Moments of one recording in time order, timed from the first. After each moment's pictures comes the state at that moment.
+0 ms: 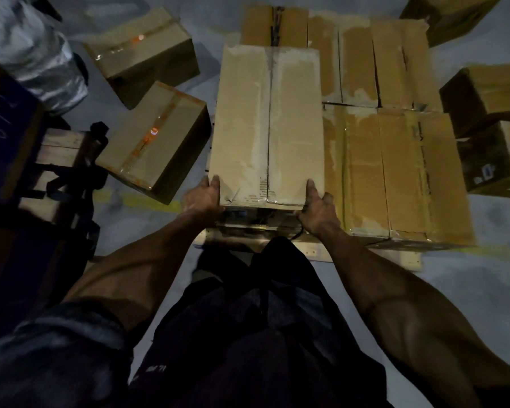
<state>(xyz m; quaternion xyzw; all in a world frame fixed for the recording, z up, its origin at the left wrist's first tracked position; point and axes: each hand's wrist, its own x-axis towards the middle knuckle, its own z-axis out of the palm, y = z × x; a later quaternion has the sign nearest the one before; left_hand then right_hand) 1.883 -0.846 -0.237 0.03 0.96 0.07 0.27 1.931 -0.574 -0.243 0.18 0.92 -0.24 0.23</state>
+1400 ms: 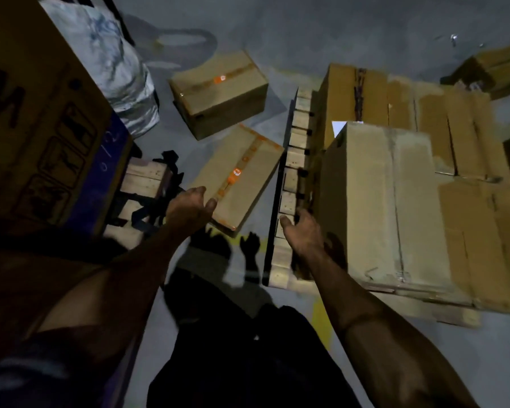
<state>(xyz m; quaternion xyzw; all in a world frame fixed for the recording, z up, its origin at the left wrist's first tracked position) 1.760 -1.245 -0.163 -0.02 0.98 0.17 0.12 1.797 -0.978 -0.139 0.22 0.89 -0.35 0.20</state>
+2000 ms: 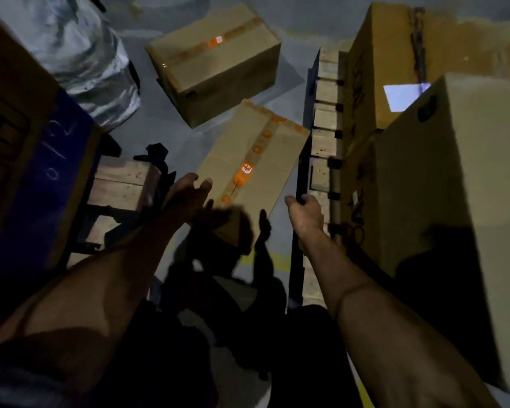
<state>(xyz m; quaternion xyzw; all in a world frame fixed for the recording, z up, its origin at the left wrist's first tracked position) 1.597 -1.283 -0.376 -0.21 0.86 0.40 0.23 1.635 -1.041 -0.374 0.39 0.76 -0.50 0.17</state>
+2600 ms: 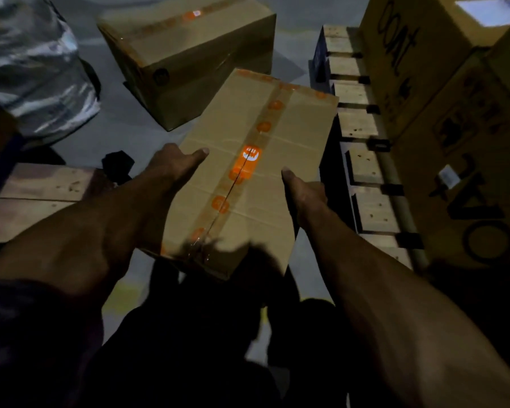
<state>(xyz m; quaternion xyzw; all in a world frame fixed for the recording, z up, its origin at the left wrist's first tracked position) 1.429 -1.317 -0.669 -0.14 0.93 0.31 0.13 1.511 -1.065 -0.682 0.45 0.69 -0.57 0.05</state>
